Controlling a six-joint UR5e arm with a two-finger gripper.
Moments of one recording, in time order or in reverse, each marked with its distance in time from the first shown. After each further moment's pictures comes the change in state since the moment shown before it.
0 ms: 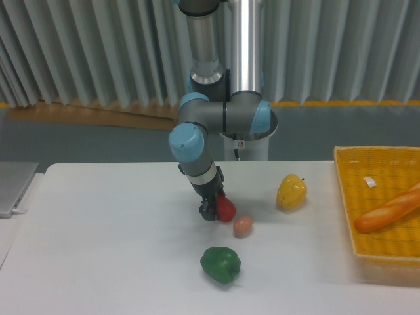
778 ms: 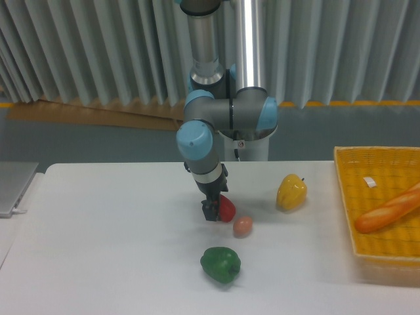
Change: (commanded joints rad) arm -0.005 0.006 0.008 0.003 -0.046 0.012
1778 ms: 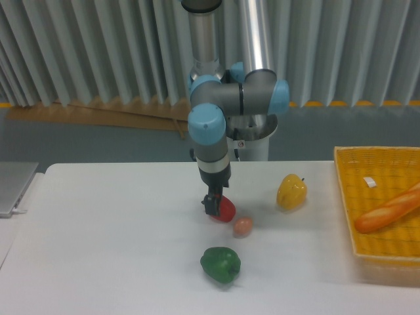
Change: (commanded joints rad) arm 0.078 -0.015 0.059 -0.040 0.075 0.175
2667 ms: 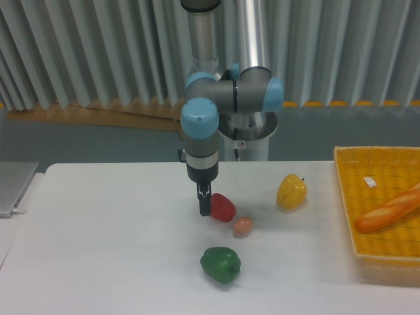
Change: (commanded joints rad) arm -0.040 0.081 0.031 -0.098 -0.273 -0.413
